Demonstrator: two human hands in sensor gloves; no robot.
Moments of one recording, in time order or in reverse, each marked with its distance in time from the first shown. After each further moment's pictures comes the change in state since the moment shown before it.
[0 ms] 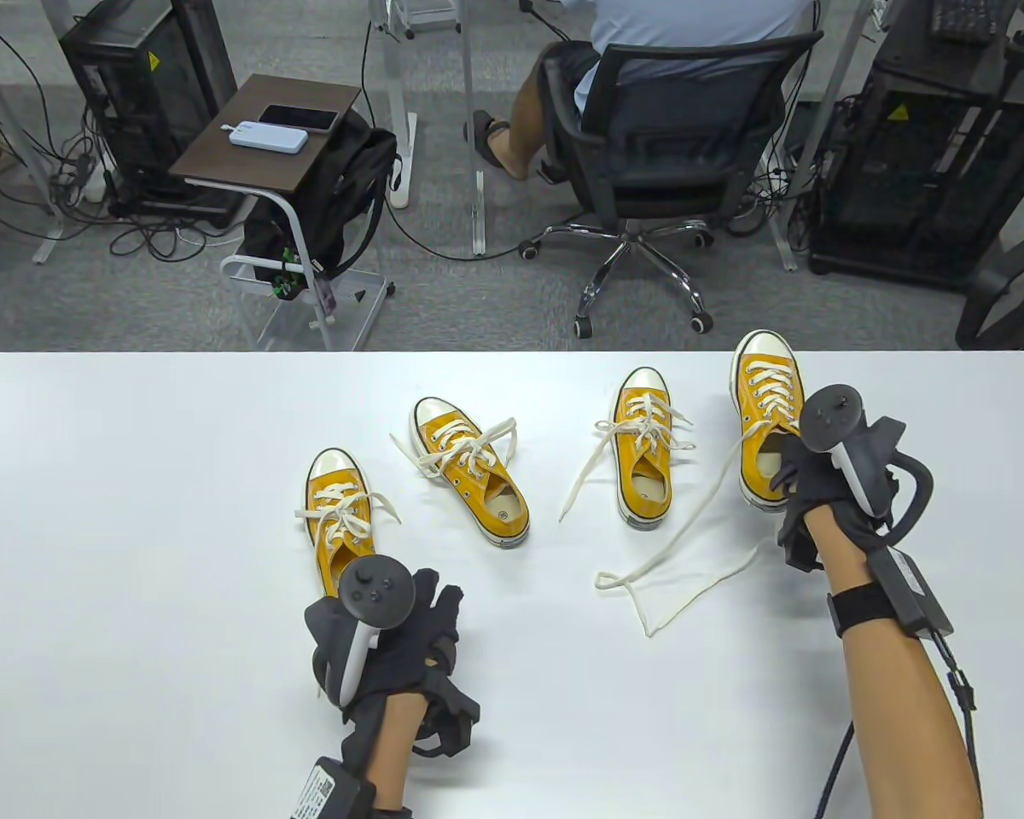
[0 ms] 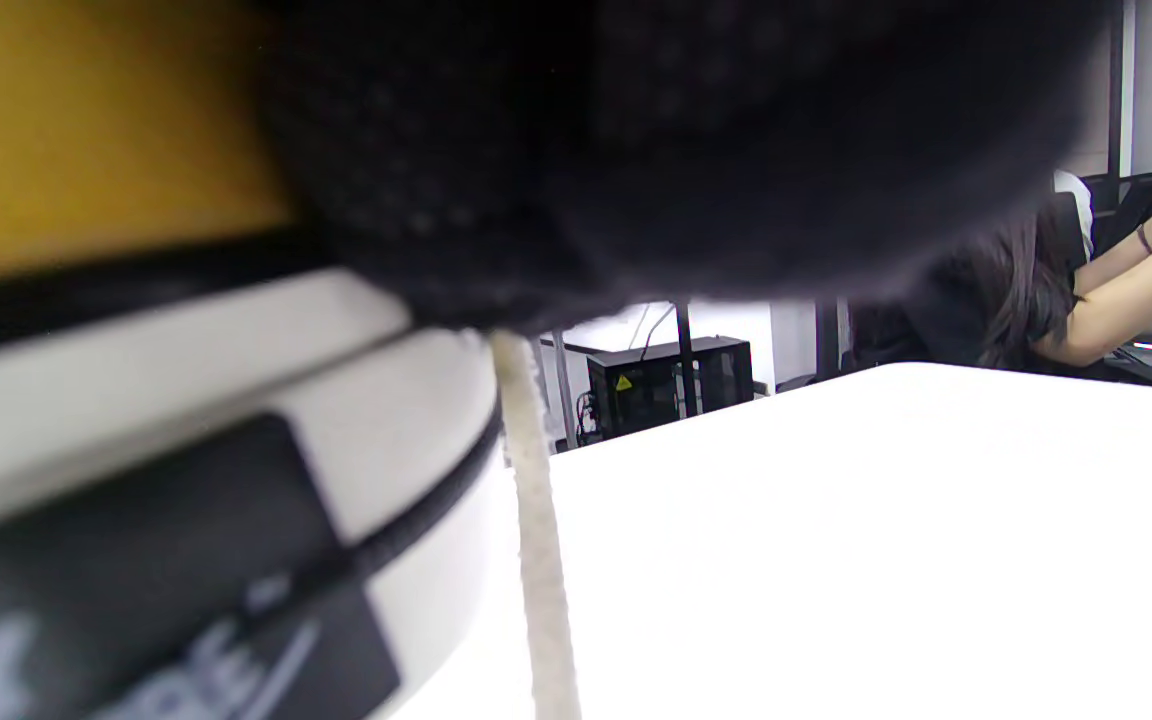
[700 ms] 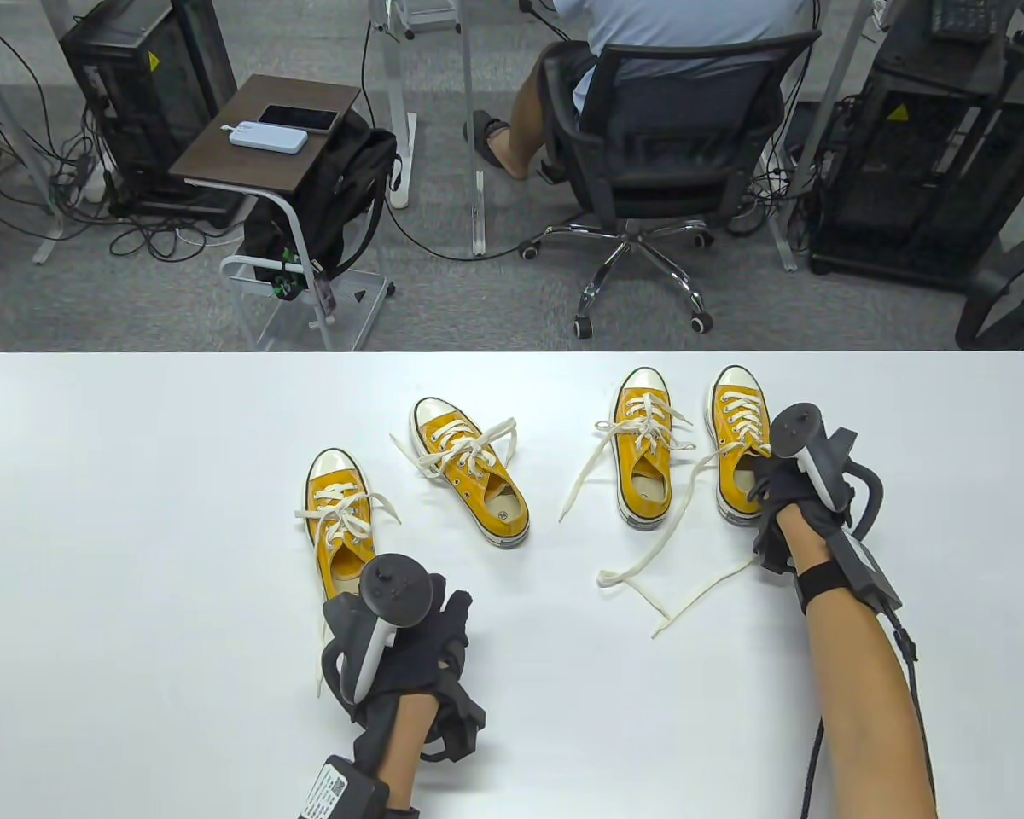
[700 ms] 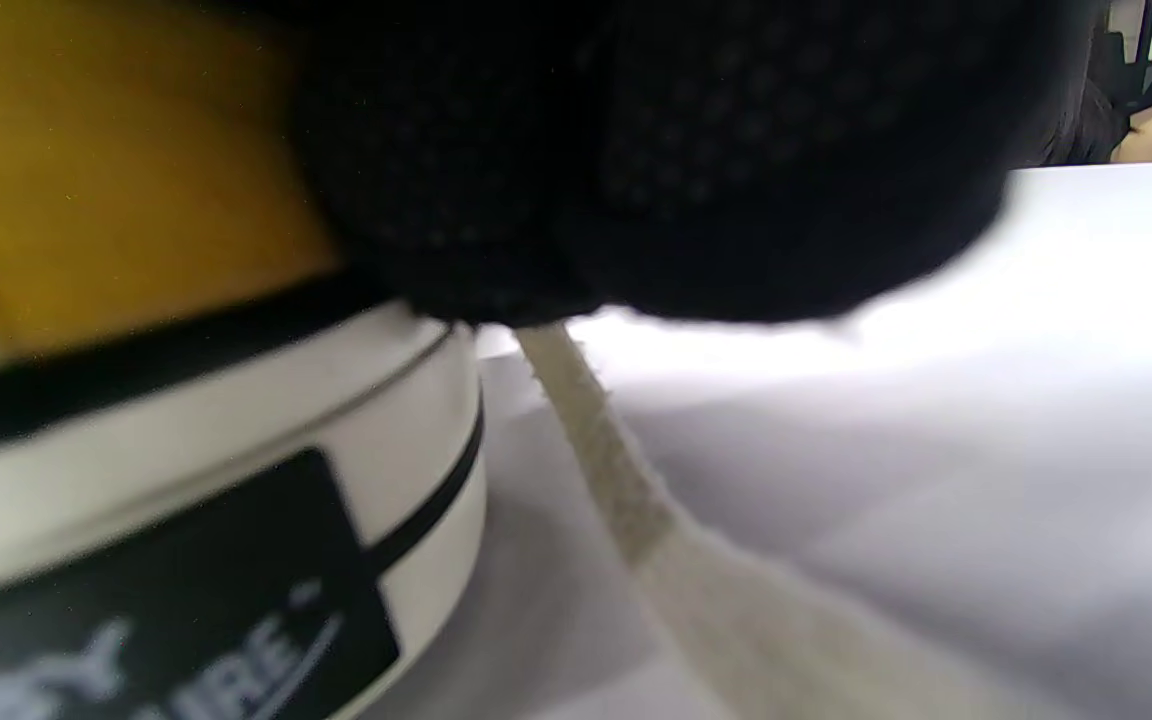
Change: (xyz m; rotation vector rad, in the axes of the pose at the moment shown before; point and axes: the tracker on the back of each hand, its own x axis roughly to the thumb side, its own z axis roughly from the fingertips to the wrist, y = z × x) left_hand 0.009 -0.009 0.001 -0.031 0.005 -0.080; right_hand -0.014 0.098 -0.029 0.134 0.016 0.020
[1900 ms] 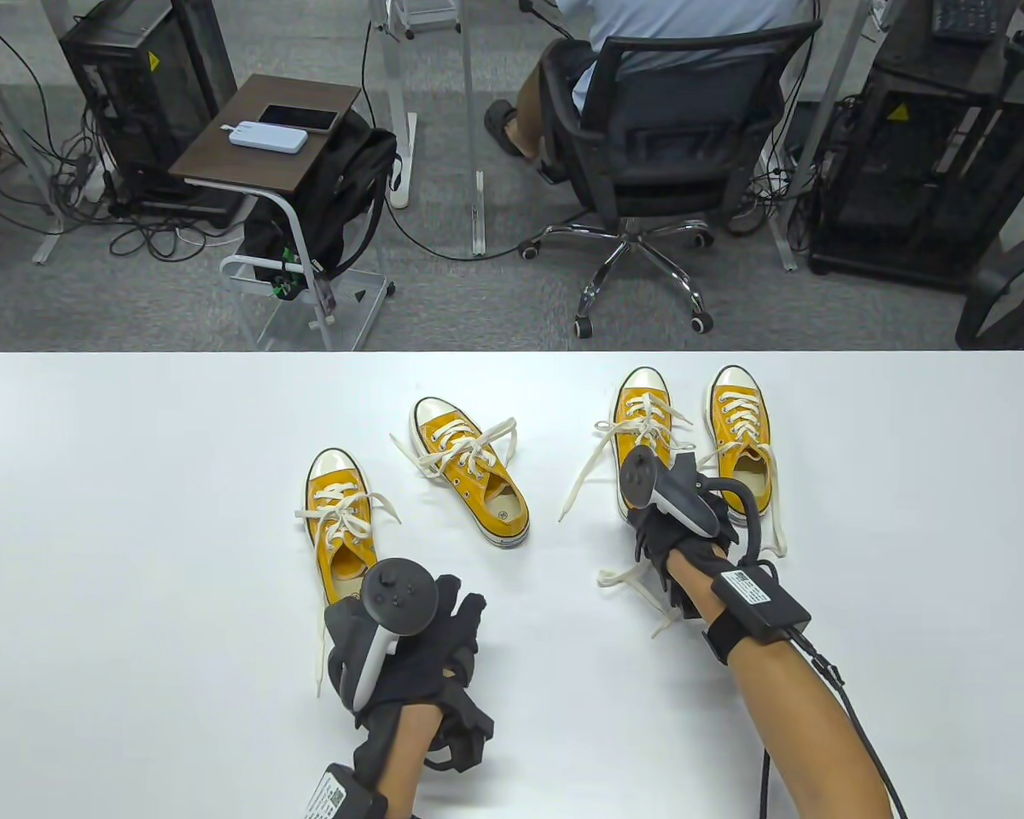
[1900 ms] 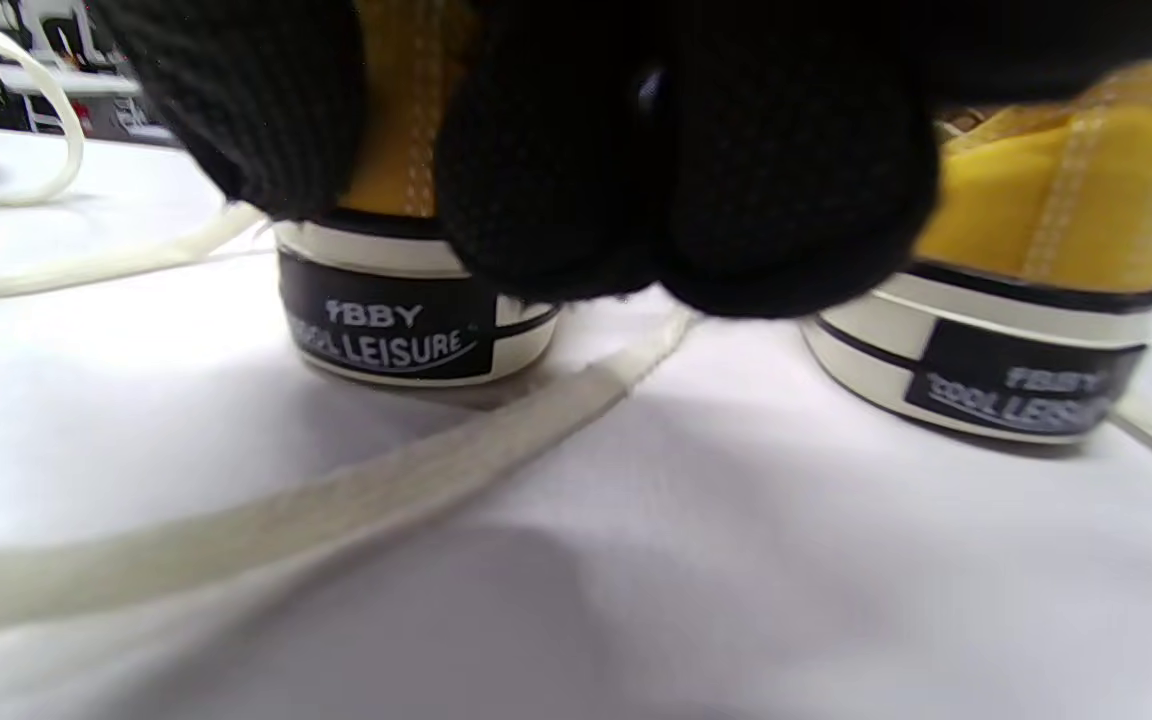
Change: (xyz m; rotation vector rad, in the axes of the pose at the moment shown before) left_hand 0.010 0.006 0.014 -0.017 -0.071 0.051; right_hand 0.122 0.018 0.110 0.096 -0.404 0.253
